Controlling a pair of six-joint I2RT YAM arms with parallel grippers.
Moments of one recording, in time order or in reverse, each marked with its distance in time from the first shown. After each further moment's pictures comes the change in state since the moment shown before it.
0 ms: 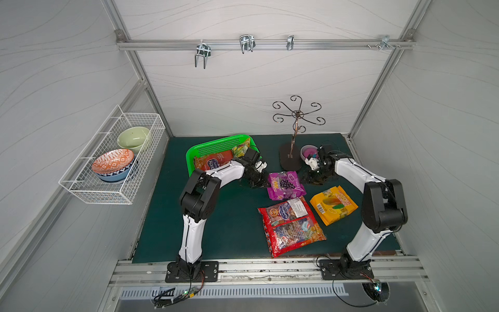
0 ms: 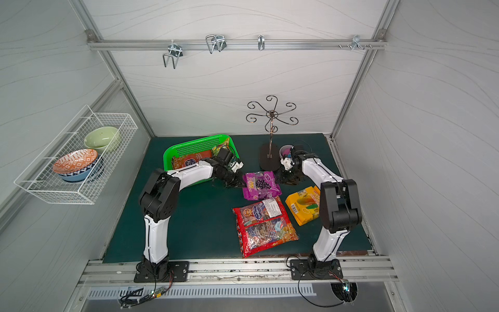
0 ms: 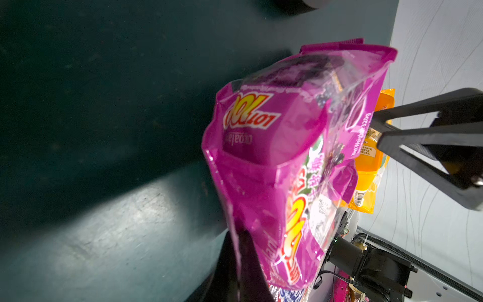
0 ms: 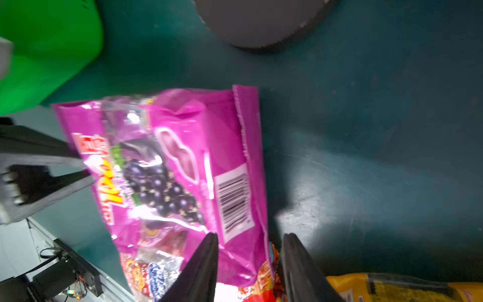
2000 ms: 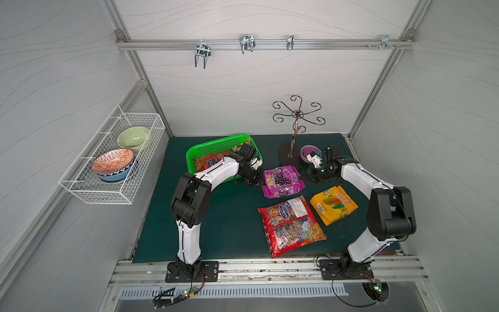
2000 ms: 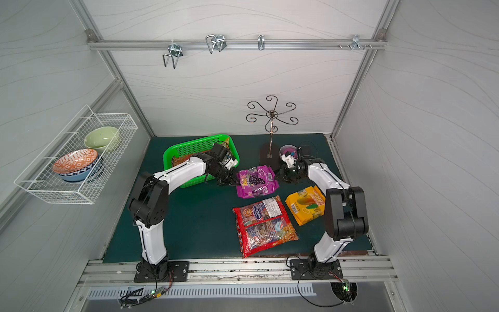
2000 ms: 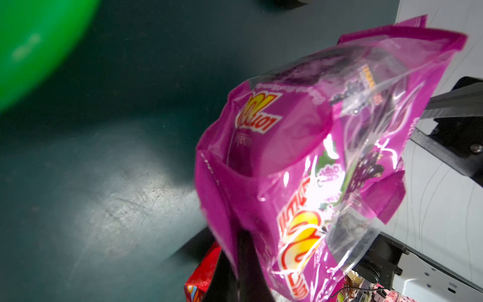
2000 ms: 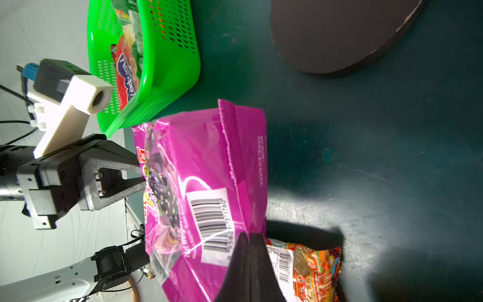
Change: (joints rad) left arm 0.031 -0.120 0.032 -0.201 -0.029 0.061; right arm -0.053 -0.113 -0.107 0.174 -0.294 0.108
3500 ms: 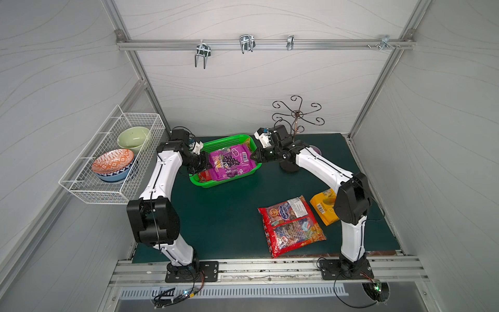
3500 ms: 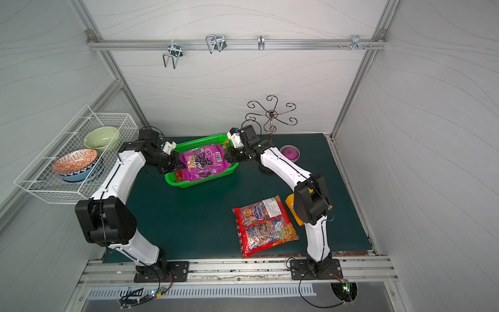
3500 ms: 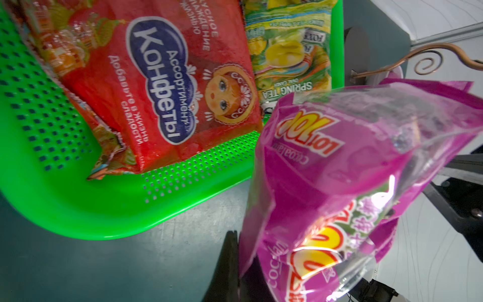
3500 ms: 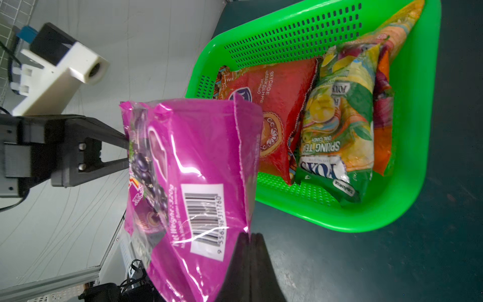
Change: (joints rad) left arm 0.587 -0.298 0.026 -0.334 -0.122 0.261; right arm 0.520 0.355 0.689 0.097 0.254 0.158
